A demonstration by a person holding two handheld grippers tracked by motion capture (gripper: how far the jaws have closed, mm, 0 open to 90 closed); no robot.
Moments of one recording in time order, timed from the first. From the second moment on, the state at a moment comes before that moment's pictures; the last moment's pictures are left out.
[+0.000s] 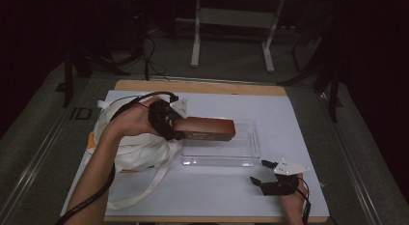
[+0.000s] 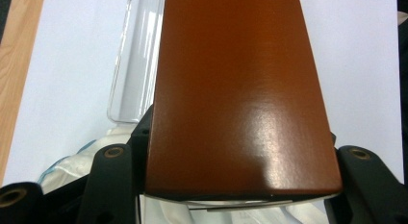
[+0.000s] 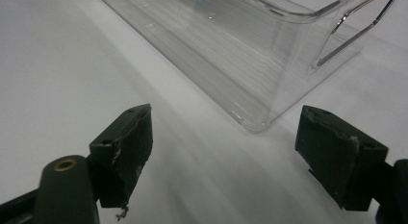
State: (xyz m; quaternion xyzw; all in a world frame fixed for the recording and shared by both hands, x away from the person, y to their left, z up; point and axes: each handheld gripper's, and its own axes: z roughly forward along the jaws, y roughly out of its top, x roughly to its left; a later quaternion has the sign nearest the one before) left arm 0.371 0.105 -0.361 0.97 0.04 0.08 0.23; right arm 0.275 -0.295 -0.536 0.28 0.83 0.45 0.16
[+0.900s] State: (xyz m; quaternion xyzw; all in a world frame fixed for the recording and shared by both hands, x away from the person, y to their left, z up) left arm 0.371 0.082 -0.381 0.97 0.02 0.06 0.21; right arm 0.276 -0.295 -0.536 0.28 0.83 0.45 0.16
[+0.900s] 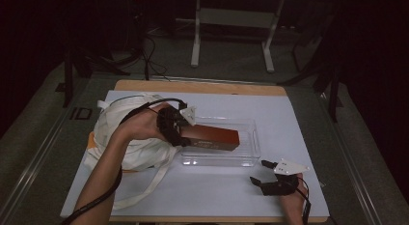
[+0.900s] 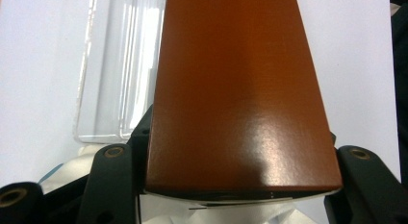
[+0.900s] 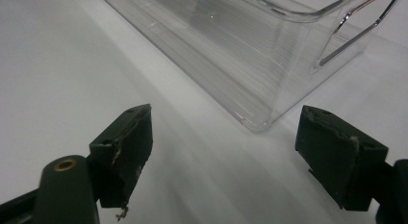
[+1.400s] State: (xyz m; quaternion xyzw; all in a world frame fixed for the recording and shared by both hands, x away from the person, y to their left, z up) left arm 0.370 0.070 -0.390 0.98 0.00 0.05 0.20; right arm 0.276 -0.294 -0.536 0.28 0.83 0.45 0.16
